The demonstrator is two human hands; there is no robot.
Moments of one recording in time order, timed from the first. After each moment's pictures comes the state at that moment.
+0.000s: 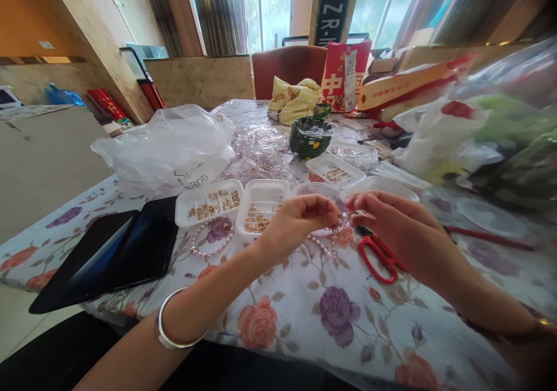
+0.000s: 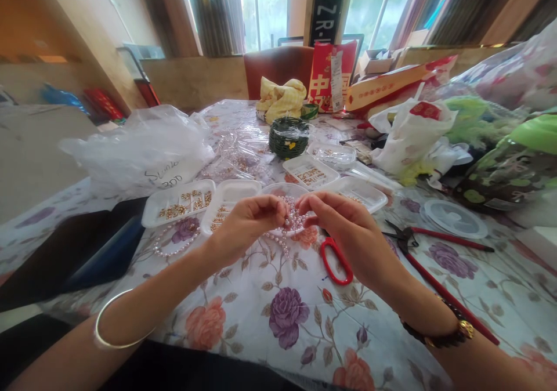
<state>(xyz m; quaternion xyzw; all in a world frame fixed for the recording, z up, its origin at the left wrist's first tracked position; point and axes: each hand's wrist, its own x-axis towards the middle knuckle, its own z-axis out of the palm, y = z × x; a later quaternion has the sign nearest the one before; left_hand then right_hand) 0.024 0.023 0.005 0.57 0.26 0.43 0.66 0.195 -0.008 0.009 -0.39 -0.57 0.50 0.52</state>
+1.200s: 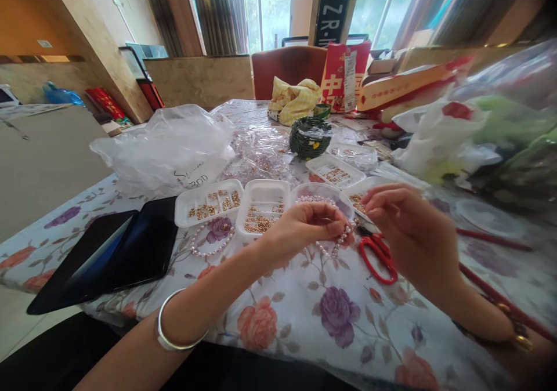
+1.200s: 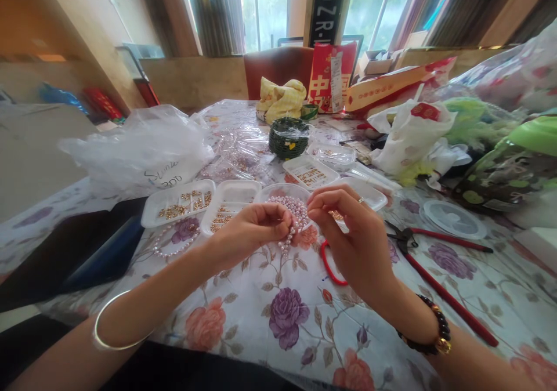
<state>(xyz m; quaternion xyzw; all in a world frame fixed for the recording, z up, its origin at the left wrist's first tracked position) 0.025 0.018 0.009 0.49 0.21 0.34 0.77 0.194 -0.011 0.004 -0.41 -0.70 0.12 0.57</state>
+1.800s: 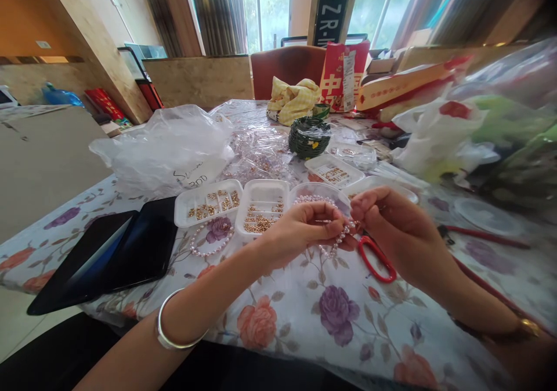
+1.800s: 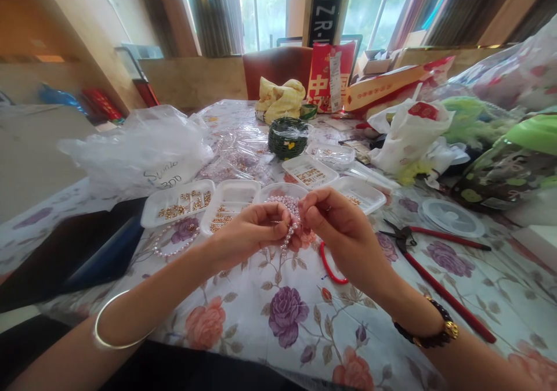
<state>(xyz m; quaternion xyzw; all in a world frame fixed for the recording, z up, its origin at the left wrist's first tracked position) 0.025 0.017 0.007 0.46 0.22 0.32 0.80 0.193 -0.010 -0.001 -0.34 -0.63 0.43 0.55</state>
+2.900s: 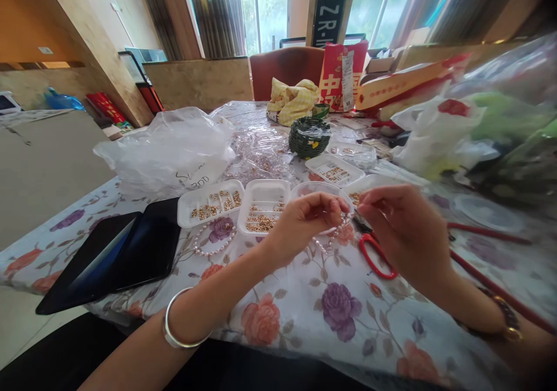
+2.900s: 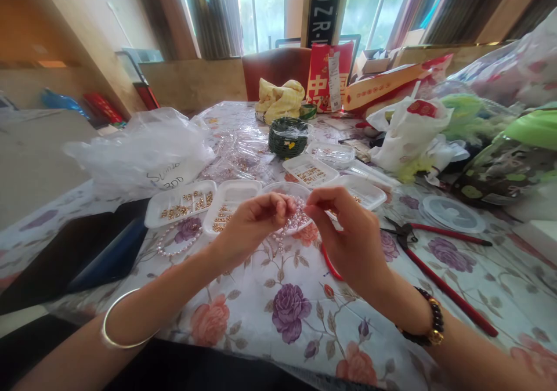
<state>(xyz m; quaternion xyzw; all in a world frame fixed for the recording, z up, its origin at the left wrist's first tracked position) 0.028 0.017 0.003 0.59 0.19 0.45 0.64 0.188 -0.015 -0.002 -0.45 -0.70 0.08 0.55</state>
